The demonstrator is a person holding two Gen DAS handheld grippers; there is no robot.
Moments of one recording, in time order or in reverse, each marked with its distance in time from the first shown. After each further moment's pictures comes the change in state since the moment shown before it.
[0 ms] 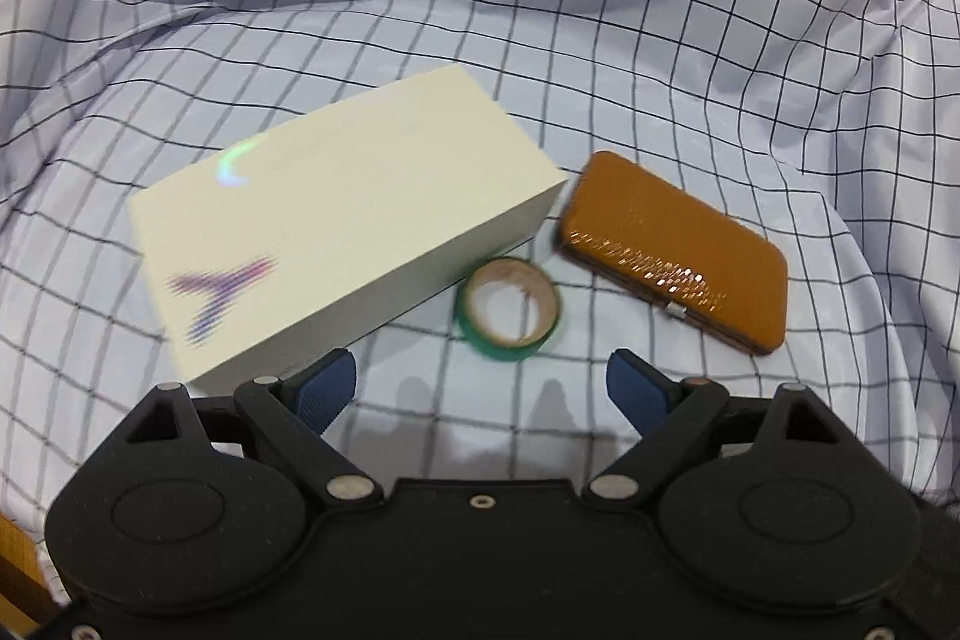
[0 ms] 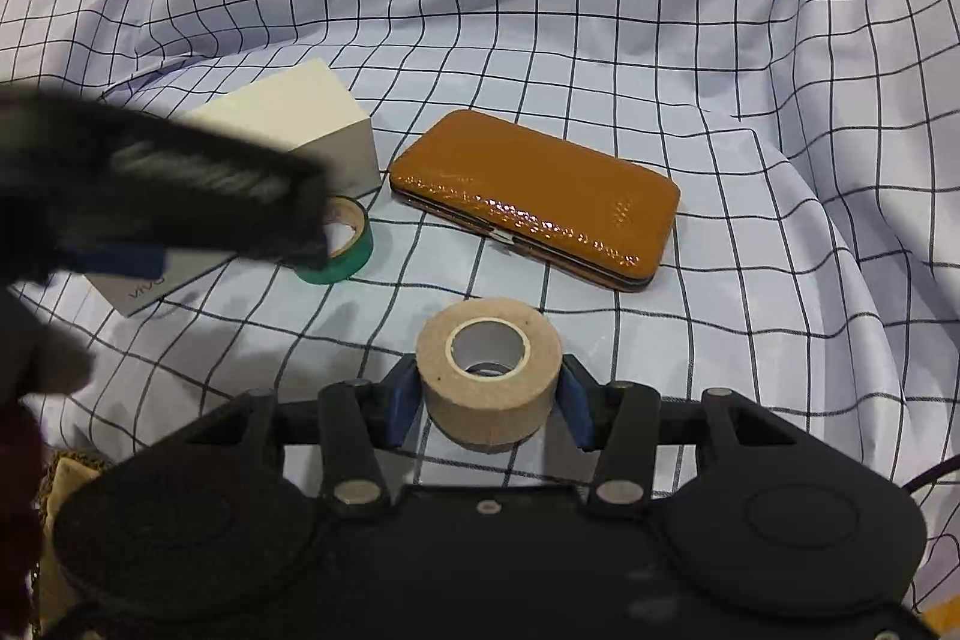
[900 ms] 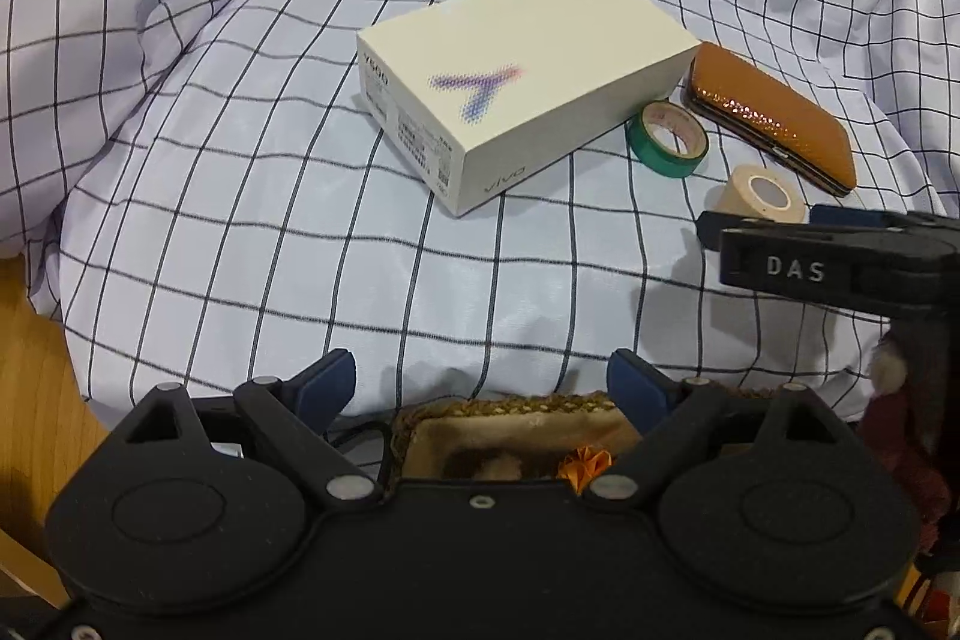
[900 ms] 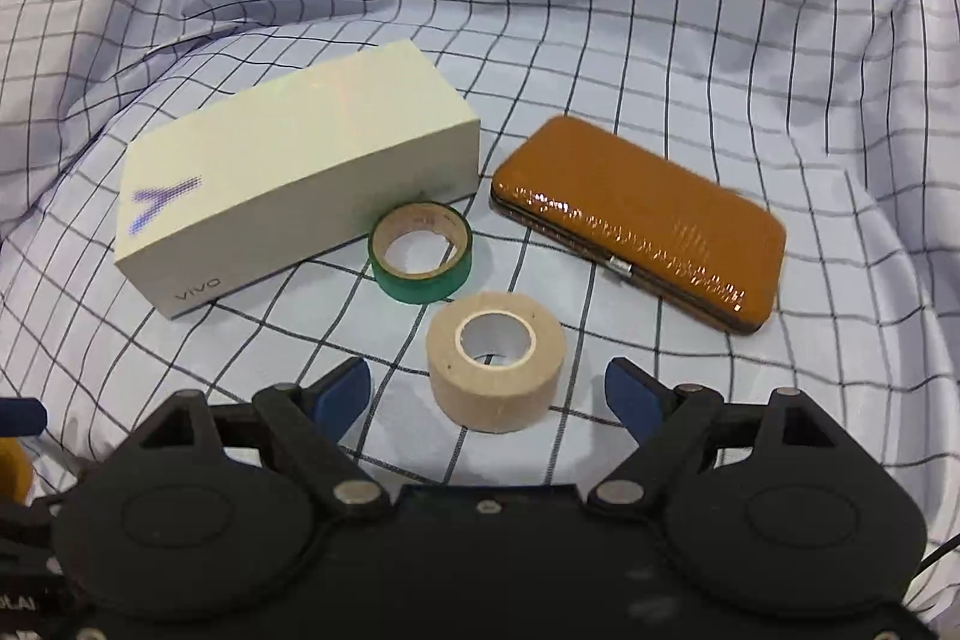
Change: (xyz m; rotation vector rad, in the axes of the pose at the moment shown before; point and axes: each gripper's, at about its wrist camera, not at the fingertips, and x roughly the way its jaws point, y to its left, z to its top) left arm -0.050 0.095 -0.069 0.053 0.071 0.062; right arm 0.020 0.045 0.021 -0.073 0.042 0.060
